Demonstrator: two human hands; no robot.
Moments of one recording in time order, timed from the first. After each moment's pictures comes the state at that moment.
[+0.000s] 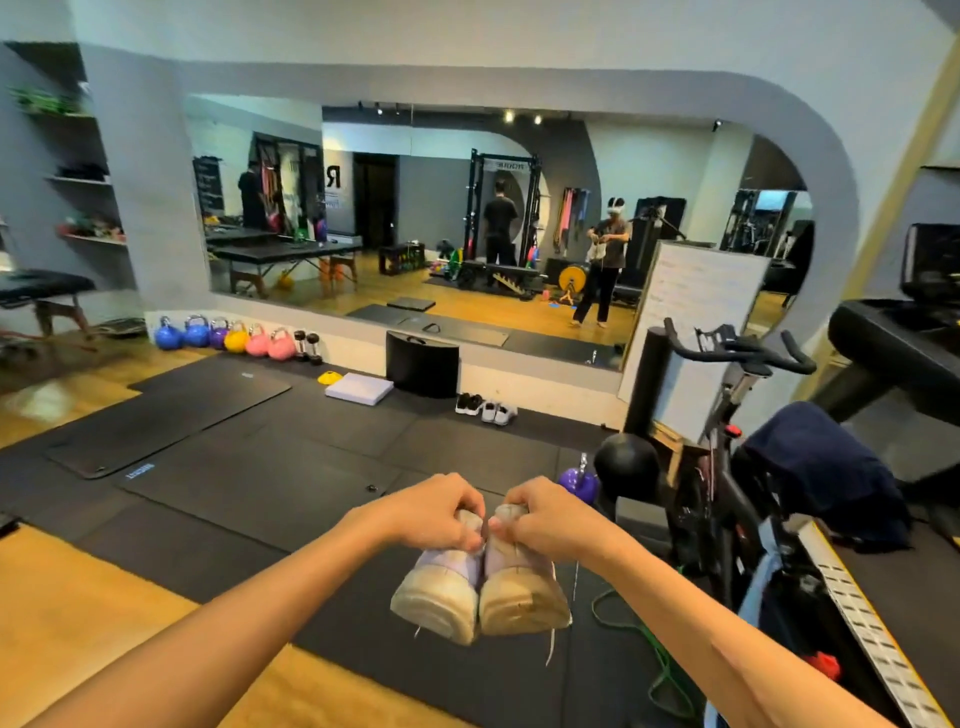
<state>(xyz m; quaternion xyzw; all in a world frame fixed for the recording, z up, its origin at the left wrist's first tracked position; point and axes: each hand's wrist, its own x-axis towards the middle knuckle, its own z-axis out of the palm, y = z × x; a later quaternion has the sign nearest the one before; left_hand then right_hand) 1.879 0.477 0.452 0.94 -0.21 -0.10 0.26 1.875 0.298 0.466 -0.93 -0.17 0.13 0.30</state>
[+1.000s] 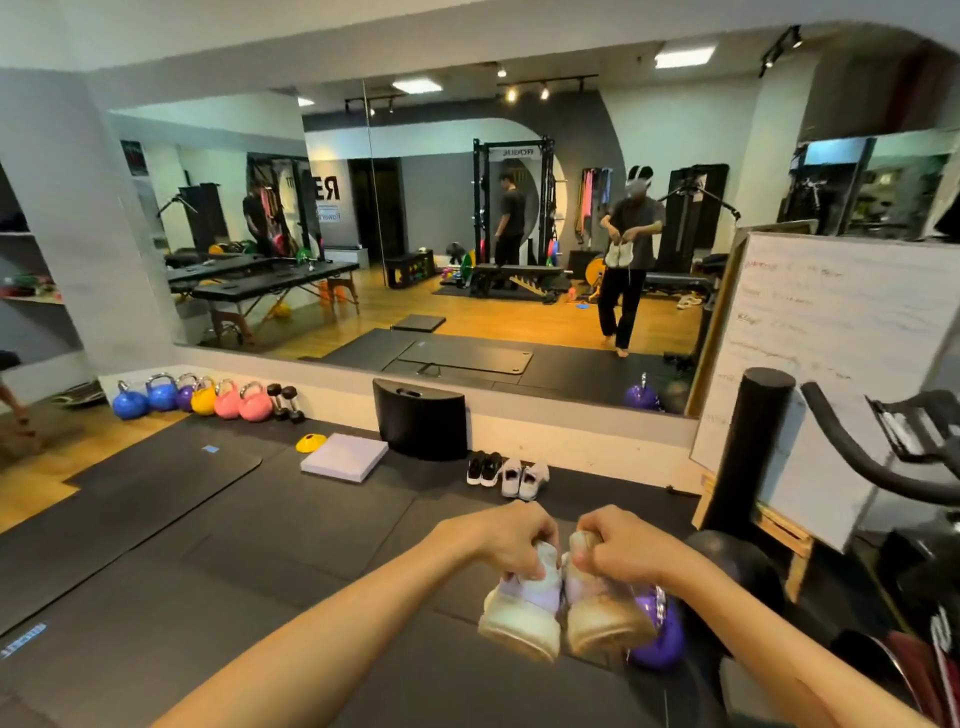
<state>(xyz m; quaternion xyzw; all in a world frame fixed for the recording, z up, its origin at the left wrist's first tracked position) 2.674 0.404 0.454 0.93 -0.23 -0.20 0.20 2.664 0.225 0.452 -0.94 -0.14 0.15 0.27</state>
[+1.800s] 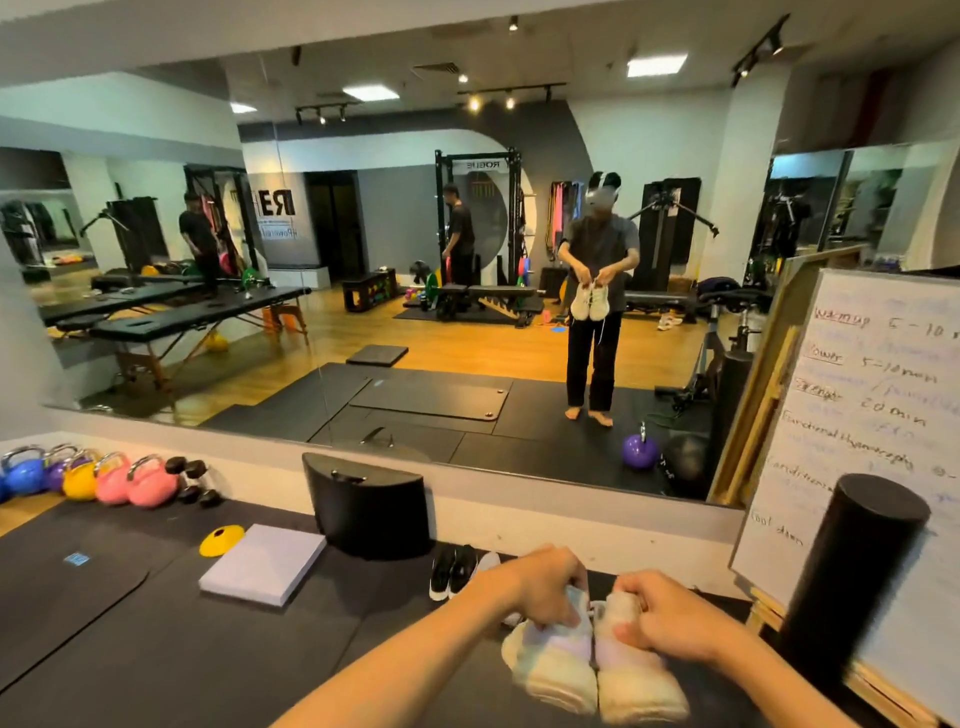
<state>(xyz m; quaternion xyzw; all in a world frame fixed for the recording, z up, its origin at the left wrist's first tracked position) 3.238 0.379 0.433 0.93 -0.24 -0.21 0.19 3.209 0.198 0.421 -0.92 -0.05 0.20 0.32</state>
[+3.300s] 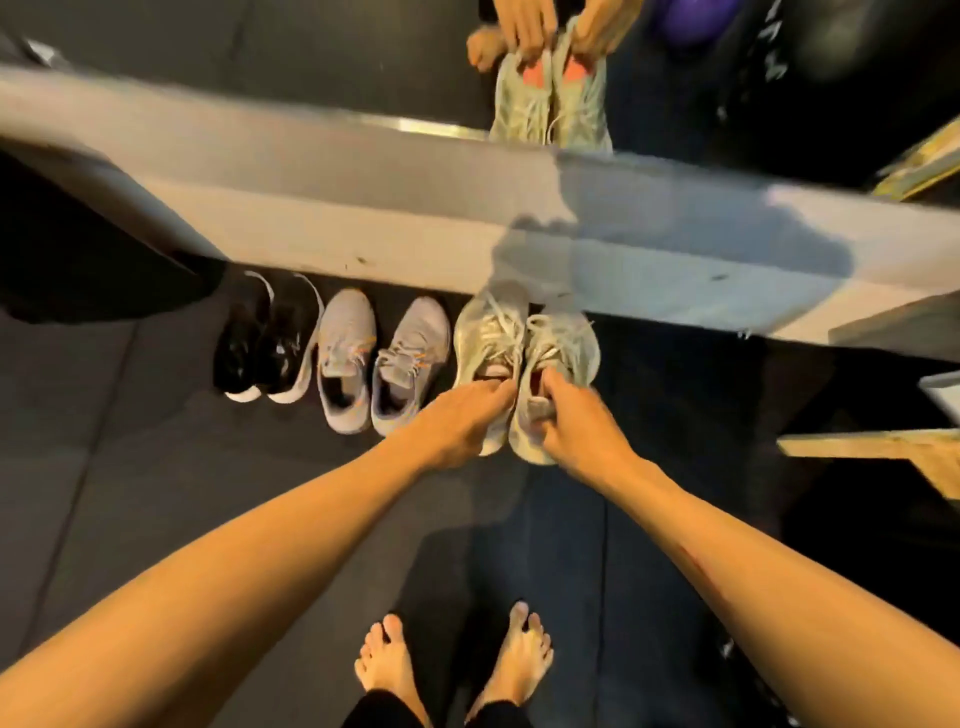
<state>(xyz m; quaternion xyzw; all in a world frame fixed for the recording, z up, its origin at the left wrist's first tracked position) 3.958 0.266 -0.307 0.88 -0.32 -0.29 0.21 3.924 0.098 -0.277 -0.93 0.03 0.21 0.31</state>
